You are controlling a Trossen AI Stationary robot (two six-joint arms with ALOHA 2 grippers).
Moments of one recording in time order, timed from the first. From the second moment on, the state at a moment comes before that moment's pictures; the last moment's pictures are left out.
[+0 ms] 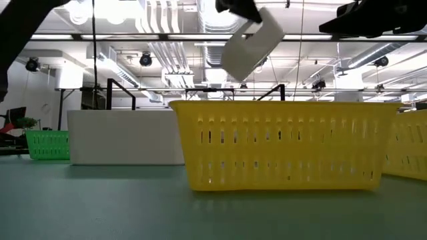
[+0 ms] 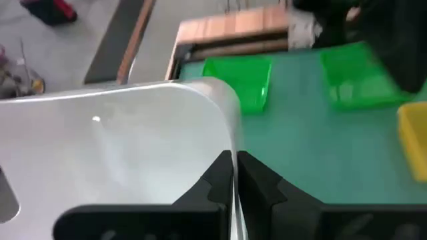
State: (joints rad) left arm 0.12 2.01 2.30 -0.93 -0.25 0.22; right arm 0.25 0.58 0.40 -0.01 0.32 -0.37
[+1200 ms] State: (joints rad) left arm 0.19 2.14 2.25 -1.01 -0.23 0.17; right arm 0.25 0.58 0.40 -0.02 0.32 -0.37
